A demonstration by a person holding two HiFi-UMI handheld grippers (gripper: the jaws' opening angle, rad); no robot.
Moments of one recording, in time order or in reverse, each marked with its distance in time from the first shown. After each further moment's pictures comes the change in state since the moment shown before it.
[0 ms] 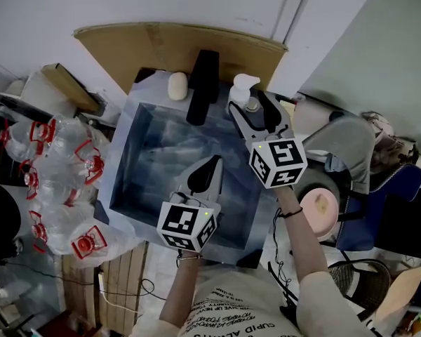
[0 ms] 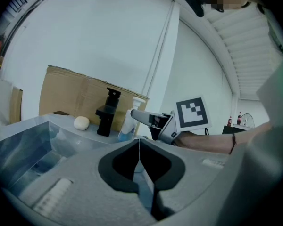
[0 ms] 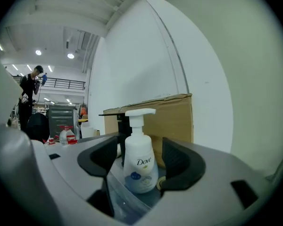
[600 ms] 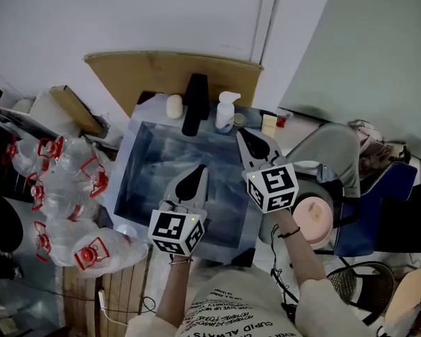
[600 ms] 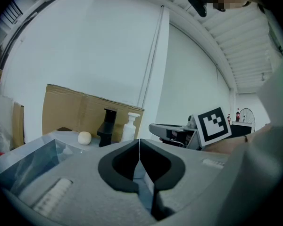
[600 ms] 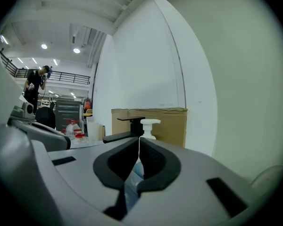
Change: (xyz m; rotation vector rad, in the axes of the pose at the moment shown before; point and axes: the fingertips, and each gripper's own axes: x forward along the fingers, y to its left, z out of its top) left arm -0.035 -0.014 0.034 0.082 -0.064 0.015; right arm -0.068 0.021 0.014 -0.070 0.038 0.021
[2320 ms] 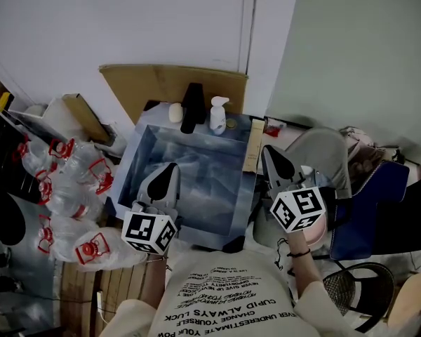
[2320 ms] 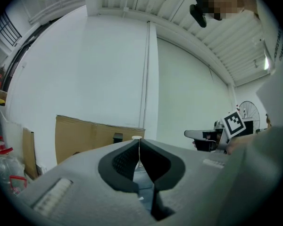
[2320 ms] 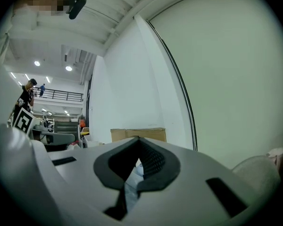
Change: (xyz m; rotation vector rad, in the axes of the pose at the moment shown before) left arm -0.080 -0.006 0.064 0.127 -0.157 0.064; right arm -0.136 -0.023 0.047 0.148 -0.158 -0.050
